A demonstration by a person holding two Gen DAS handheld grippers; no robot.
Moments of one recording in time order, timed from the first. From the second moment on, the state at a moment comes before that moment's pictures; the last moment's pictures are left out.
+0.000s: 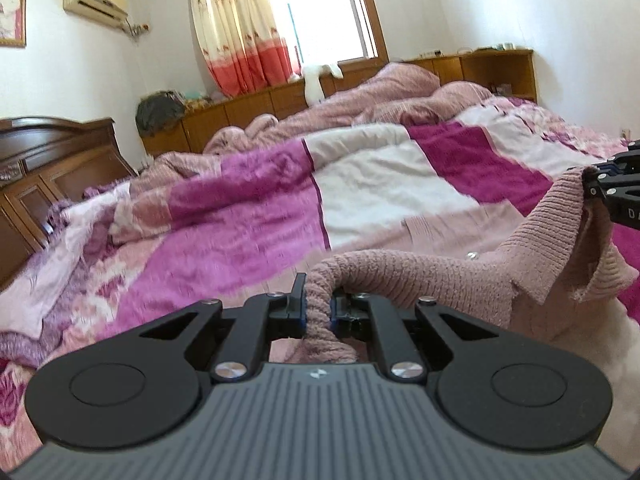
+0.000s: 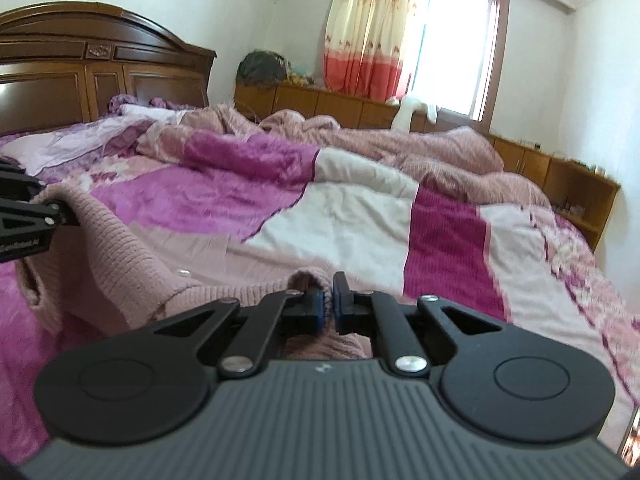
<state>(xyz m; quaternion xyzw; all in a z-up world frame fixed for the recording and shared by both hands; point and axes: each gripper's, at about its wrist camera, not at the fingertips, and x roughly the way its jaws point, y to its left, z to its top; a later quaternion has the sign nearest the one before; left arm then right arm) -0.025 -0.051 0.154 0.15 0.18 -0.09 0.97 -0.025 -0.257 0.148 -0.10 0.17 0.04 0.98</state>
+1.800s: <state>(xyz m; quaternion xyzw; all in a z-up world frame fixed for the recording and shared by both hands) 0.137 -0.005 0.113 0.10 0.29 -0.12 0.94 0.113 -0.278 0.079 -0.08 0.27 0.04 0.96</state>
